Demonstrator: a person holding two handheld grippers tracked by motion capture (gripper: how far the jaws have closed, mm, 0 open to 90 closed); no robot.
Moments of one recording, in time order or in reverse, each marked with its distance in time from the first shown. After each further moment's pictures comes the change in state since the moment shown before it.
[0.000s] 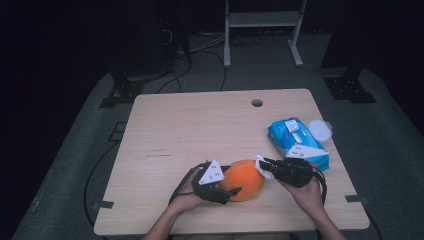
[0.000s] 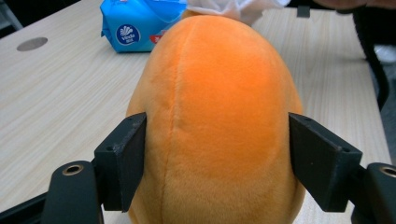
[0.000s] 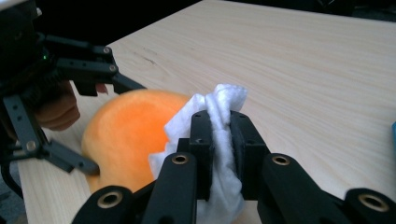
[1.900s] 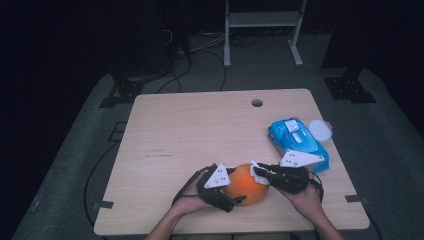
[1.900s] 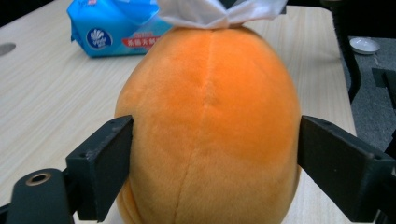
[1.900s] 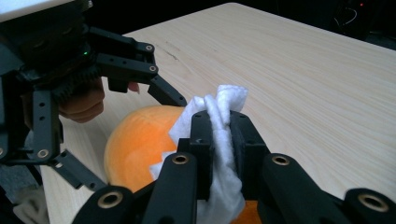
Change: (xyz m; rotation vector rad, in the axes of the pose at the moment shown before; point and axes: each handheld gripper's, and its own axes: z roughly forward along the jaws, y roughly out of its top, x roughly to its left) left arm -0.006 0.002 0.003 0.000 -0.054 -0.005; right arm 0.025 0.004 -0.003 0.021 0.028 -0.152
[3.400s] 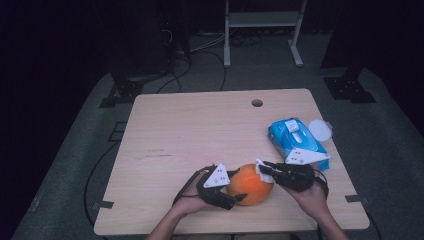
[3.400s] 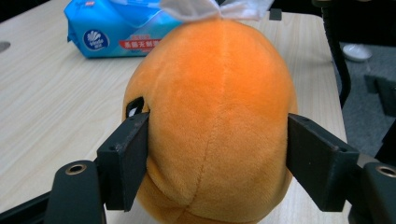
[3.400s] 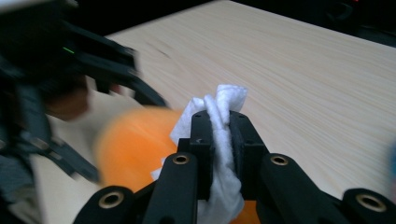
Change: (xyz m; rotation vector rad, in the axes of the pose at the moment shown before) left arm -0.005 0.005 0.001 -0.001 -0.023 -0.003; right arm -0.010 -0.001 -0.009 0.003 -0.007 0.030
